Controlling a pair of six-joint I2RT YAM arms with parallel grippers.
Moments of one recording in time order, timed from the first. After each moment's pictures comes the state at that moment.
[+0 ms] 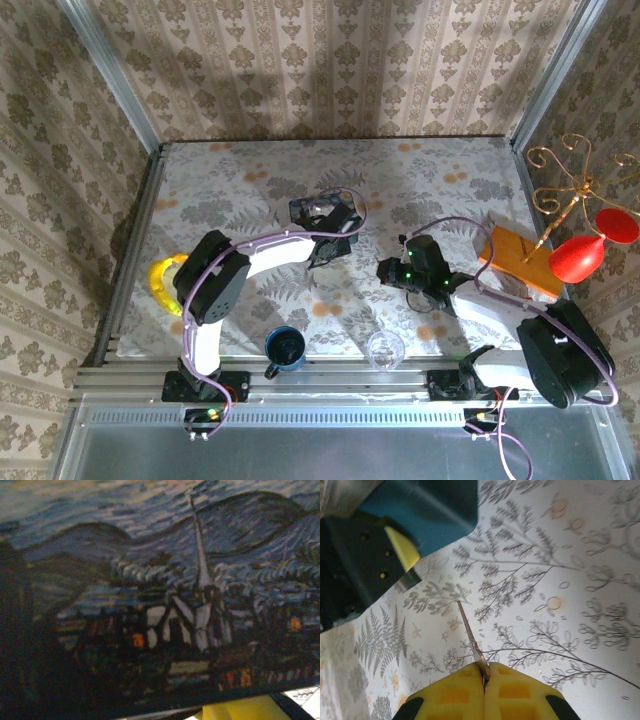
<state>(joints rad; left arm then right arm) -0.88 1.95 1.33 -0.46 -0.26 -0.91 0.45 1.28 0.45 0.12 -0.22 0.72</state>
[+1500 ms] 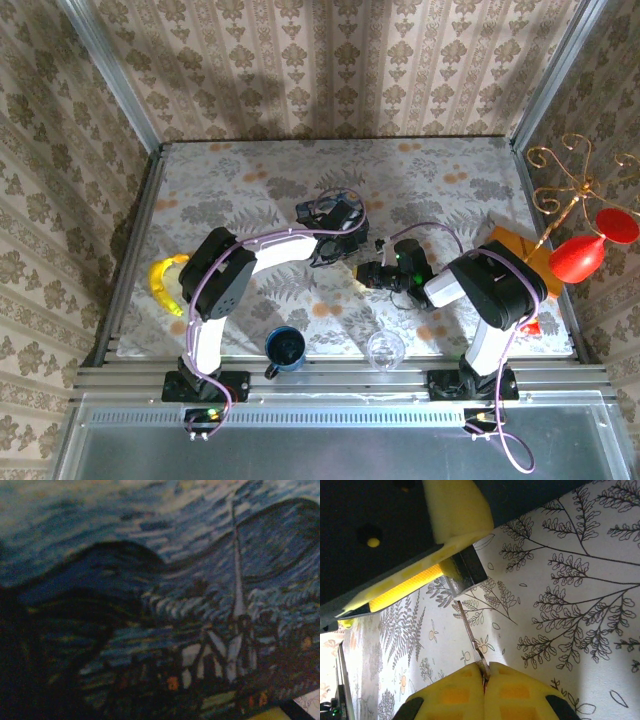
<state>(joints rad) -0.86 1.99 1.35 -0.38 -0.08 -1.04 0.45 1.77 0.45 0.74 -0.48 0.70</state>
